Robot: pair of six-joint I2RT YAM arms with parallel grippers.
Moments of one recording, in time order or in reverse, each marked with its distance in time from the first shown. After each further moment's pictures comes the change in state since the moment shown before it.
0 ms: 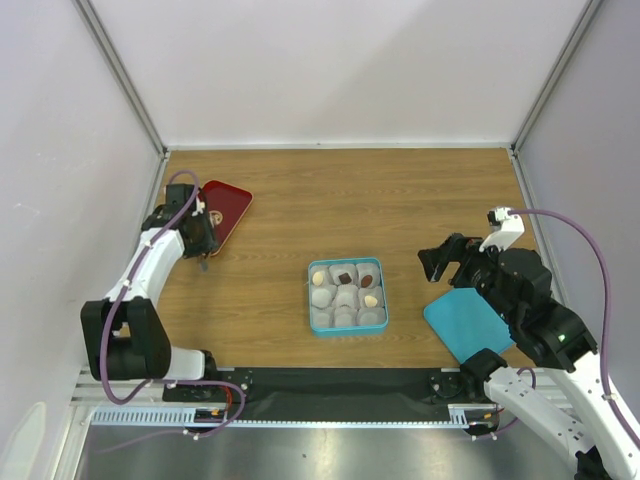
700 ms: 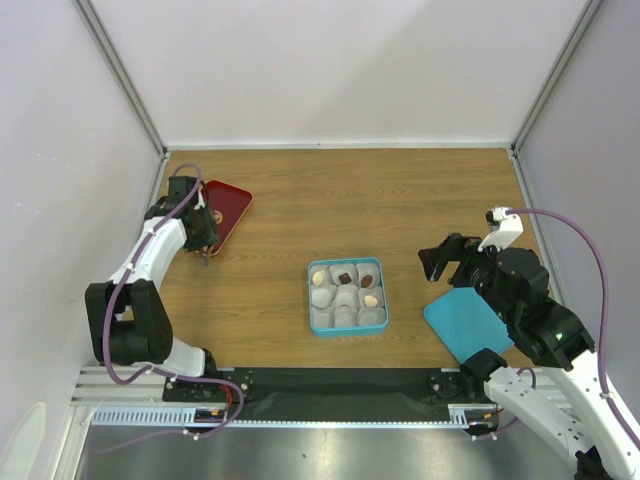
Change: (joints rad) left arm 0.000 0.099 0.074 0.000 -0.003 0.017; right arm -0.002 0.003 -0.015 0.010 0.018 -0.013
